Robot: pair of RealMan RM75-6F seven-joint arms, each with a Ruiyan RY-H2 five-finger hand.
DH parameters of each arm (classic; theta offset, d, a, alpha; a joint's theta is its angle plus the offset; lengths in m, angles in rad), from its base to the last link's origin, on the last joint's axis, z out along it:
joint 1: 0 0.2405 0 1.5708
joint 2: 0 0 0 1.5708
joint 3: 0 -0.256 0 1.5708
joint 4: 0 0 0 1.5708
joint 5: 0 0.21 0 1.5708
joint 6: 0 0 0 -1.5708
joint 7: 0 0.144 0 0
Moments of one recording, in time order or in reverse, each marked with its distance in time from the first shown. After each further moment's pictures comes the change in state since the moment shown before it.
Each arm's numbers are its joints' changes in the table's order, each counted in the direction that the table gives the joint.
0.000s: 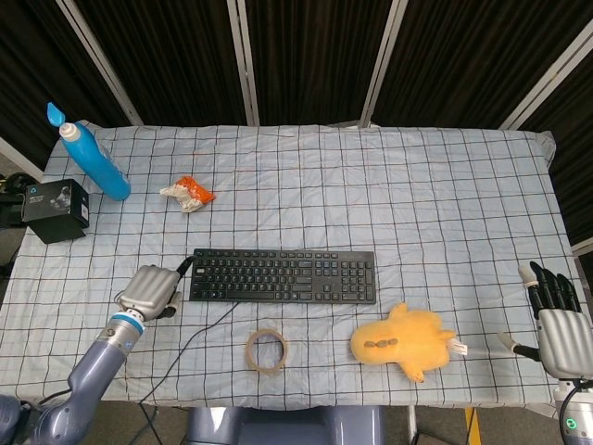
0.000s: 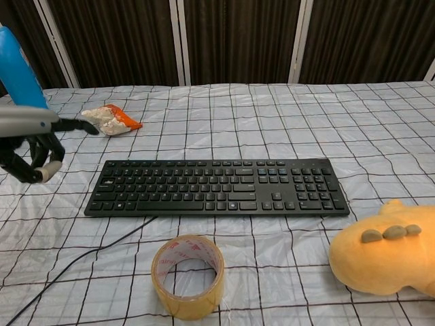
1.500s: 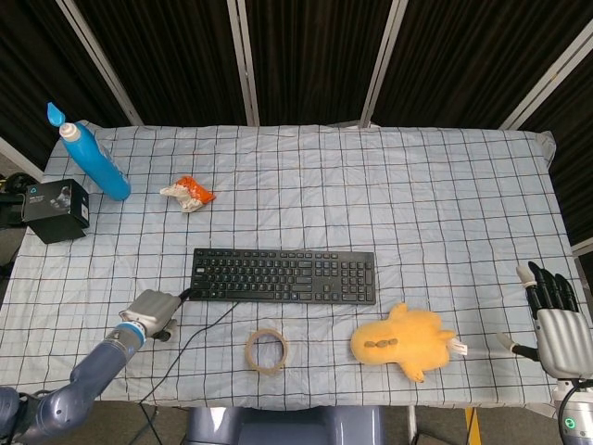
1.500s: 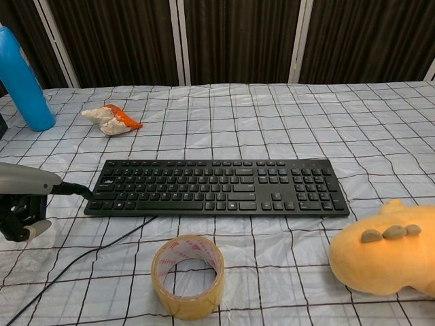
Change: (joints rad) left arm -0.028 0.005 0.036 0.083 -0.278 0.349 0.167; right arm 0.002 0.002 0.000 0.000 0.001 0.002 0.000
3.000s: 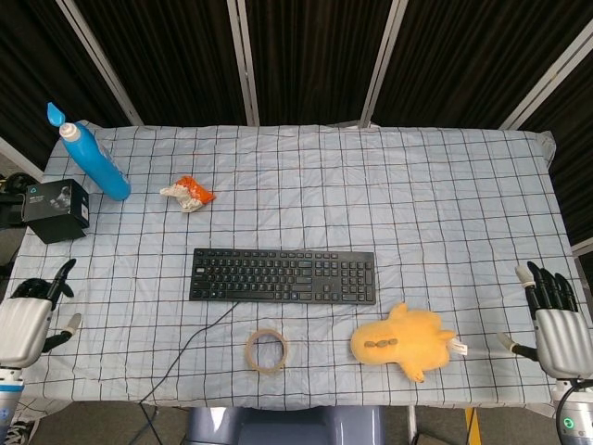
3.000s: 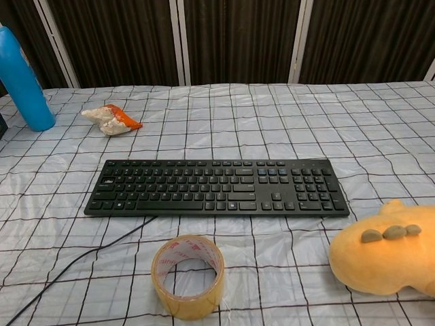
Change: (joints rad) left arm 0.785 -0.099 0.083 0.237 1.128 -0.581 -0.567; right arm 0.002 0.009 0.003 0.013 -0.011 -0.006 -0.025
